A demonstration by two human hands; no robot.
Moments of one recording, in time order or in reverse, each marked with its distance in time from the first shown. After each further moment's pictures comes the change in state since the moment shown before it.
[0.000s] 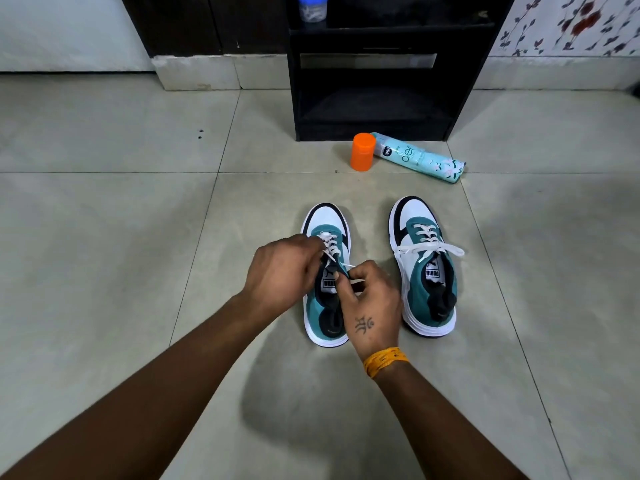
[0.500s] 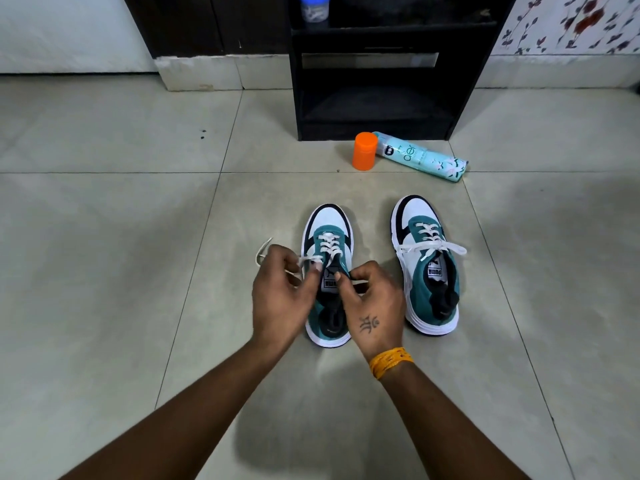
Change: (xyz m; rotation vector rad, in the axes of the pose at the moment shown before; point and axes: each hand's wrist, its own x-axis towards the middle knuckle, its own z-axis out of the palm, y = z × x) left_hand -0.045 0.027 0.015 -0.554 0.267 -0.564; right_hand -0.001 0.000 -0.002 0.039 -0.023 0.008
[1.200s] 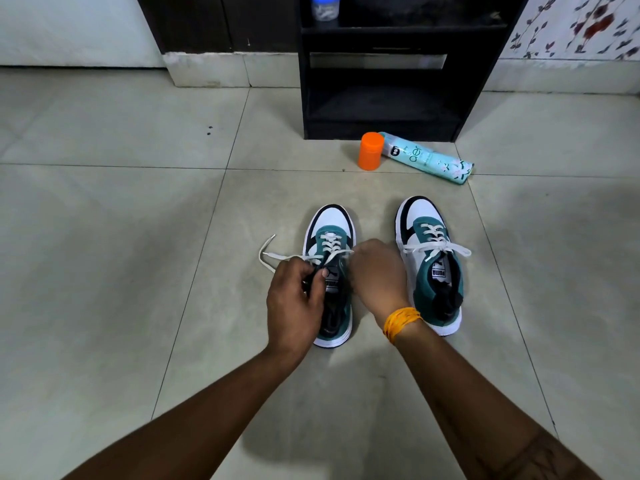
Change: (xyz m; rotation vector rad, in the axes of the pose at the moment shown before) left_hand -0.018 -0.016 0.018 0.019 0.074 0.142; right_hand 0.046 -0.011 0.004 0.120 -0.252 0.218
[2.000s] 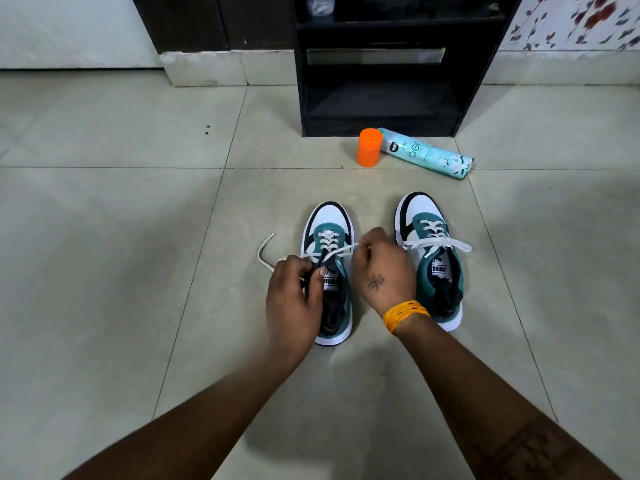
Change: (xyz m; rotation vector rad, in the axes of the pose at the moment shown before) left_hand -0.002 -0.001 0.003 -0.001 -0.012 -0.008; right_hand 0.009 0.005 -0.013 -0.467 0.035 -0.267
